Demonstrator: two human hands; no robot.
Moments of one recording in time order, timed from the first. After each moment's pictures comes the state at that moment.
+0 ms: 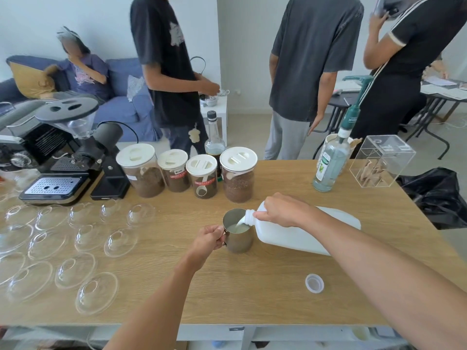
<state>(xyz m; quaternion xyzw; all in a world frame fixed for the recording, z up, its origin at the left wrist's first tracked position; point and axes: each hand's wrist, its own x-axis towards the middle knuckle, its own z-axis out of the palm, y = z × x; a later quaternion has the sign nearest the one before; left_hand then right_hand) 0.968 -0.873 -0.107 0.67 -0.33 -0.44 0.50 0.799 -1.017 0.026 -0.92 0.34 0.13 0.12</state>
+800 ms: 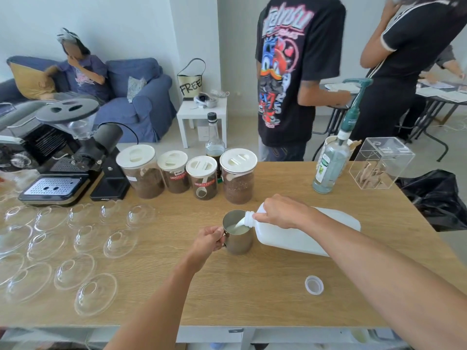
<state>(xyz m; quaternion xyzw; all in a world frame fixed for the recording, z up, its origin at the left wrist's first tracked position) 0.970 -0.872 -0.108 0.66 -0.33 -0.44 0.51 0.800 -1.016 0.027 -0.93 0.34 0.13 0.11</state>
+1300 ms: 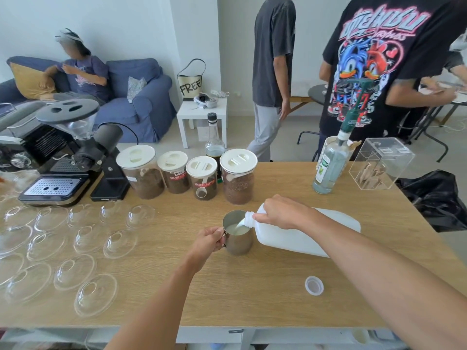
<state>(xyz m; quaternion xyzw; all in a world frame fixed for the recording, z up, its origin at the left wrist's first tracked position) 0.970 -0.873 -0.111 0.67 -0.32 -0.44 0.51 0.800 -1.017 0.026 -0.92 0.35 0.13 0.11</state>
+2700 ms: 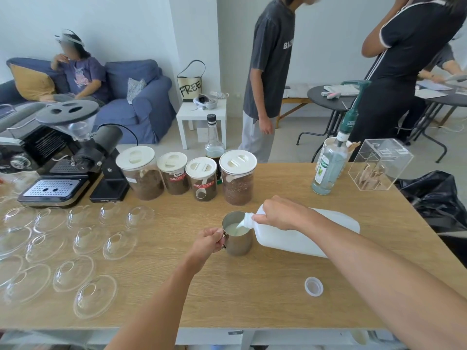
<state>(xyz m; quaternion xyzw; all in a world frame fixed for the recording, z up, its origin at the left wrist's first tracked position) 0.972 -0.873 -0.110 0.67 -0.33 -0.44 0.50 0.802 -1.013 0.030 -0.92 0.35 0.14 0.10</state>
